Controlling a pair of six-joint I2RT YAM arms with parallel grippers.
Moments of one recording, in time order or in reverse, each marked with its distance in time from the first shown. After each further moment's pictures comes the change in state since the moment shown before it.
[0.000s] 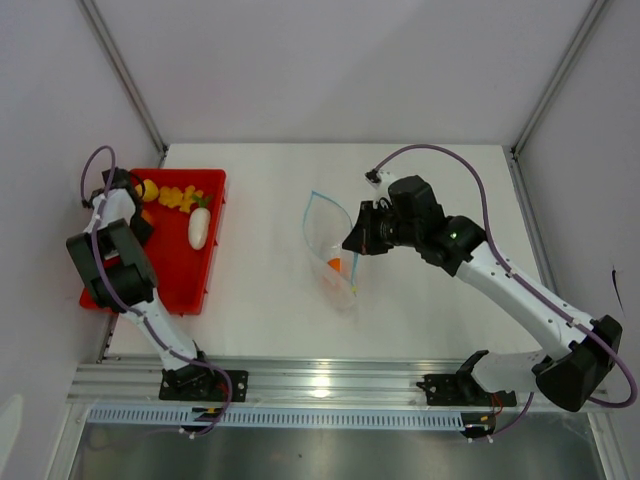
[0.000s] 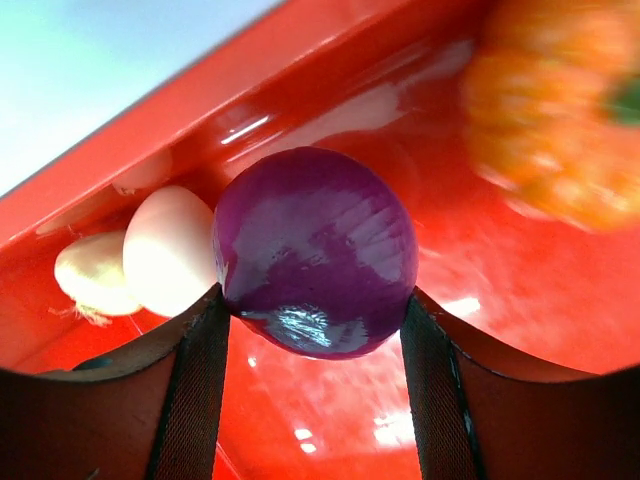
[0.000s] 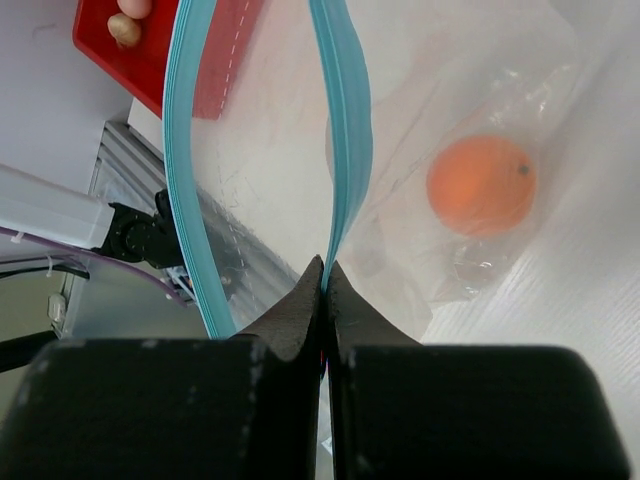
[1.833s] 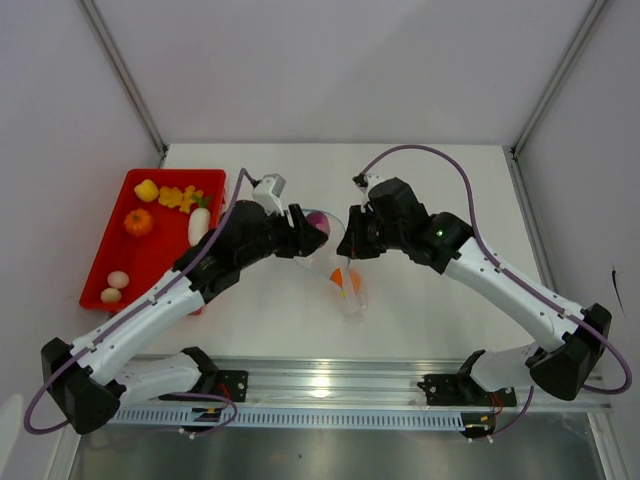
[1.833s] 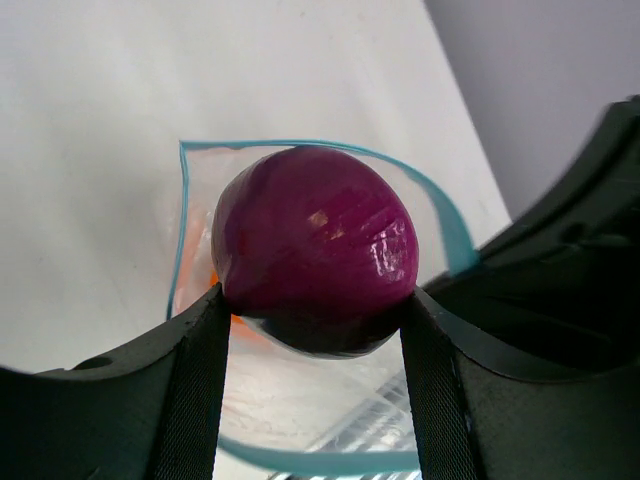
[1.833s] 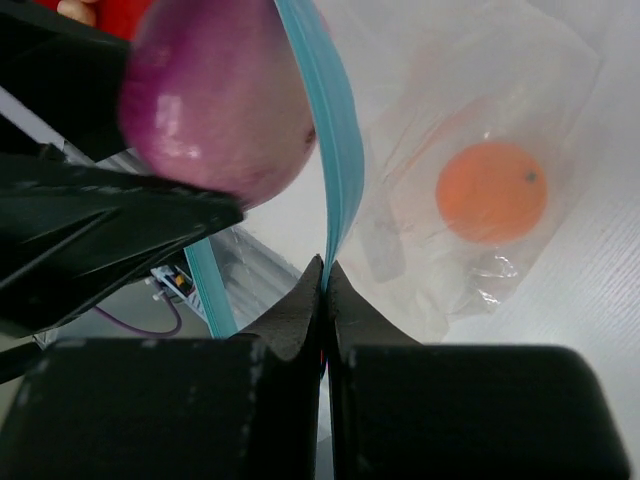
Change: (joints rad) left arm -1.176 -0.889 -0.469 0.499 0.511 -0.134; right arm 0.090 0.068 0.088 -0.108 0.127 0.046
